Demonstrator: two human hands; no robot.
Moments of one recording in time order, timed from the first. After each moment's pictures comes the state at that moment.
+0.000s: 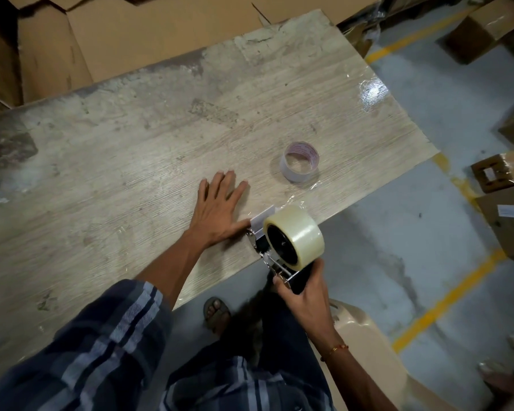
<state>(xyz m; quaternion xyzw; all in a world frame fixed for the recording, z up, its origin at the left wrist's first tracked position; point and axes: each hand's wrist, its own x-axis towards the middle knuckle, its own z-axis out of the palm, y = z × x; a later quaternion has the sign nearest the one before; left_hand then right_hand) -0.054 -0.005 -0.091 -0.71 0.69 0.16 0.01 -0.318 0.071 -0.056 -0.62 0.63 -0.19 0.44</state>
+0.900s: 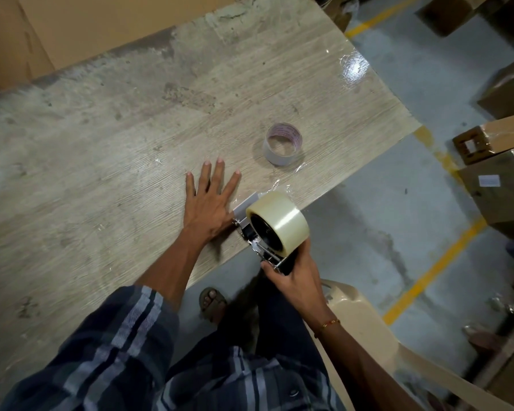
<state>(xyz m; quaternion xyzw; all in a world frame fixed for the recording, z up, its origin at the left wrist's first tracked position) -0.072 -0.008 -0.124 -0.72 0.68 0.11 0.05 -0.319 0.063 -0.061 -0.65 0.61 -0.16 0.42</state>
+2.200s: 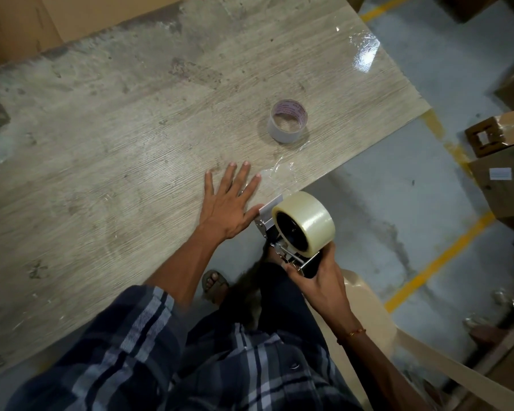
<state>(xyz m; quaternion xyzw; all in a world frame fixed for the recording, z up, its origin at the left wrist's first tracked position) -0.117 0.038 -0.109 -0.68 0.72 0.13 0.03 -0.374 0.103 -0.052 -0.64 0.63 -0.13 0.43</state>
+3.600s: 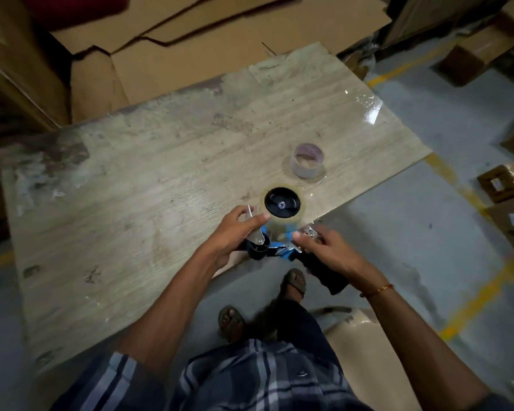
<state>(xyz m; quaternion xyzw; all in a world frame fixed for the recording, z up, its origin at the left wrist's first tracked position) -0.102 0.084 0.006 -0.66 0.22 0.60 -0.39 -0.321 0.034 0.026 -0.60 0.52 -0.06 0.61</state>
